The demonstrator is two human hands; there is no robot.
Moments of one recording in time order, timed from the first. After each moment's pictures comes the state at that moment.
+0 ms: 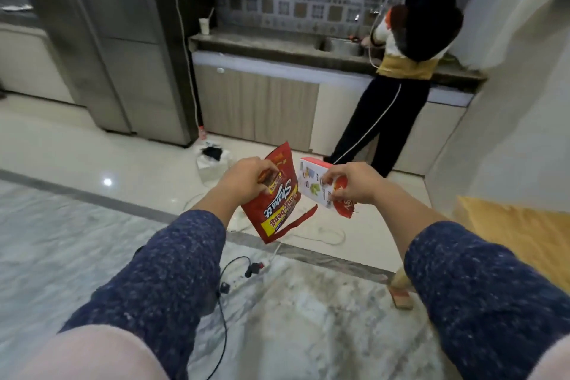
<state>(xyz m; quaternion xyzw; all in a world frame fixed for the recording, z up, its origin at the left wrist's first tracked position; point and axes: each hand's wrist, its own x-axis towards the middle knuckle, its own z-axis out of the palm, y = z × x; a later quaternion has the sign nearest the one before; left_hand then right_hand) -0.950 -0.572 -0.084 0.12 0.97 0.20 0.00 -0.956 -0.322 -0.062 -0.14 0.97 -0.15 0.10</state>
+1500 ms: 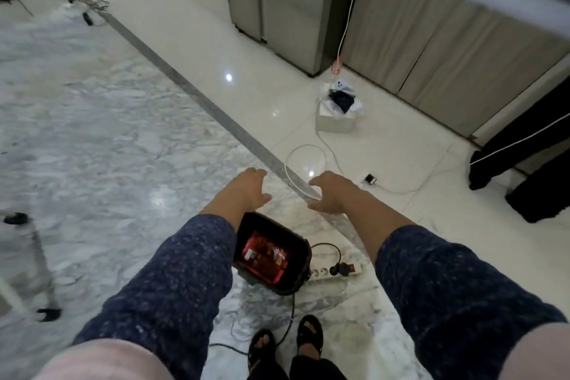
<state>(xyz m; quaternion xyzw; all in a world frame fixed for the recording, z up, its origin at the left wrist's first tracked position) -1.109 -0.928 -0.274 -0.22 0.93 0.18 0.24 -1.221 -0.761 -0.277 -0.38 0.87 0.02 0.30</state>
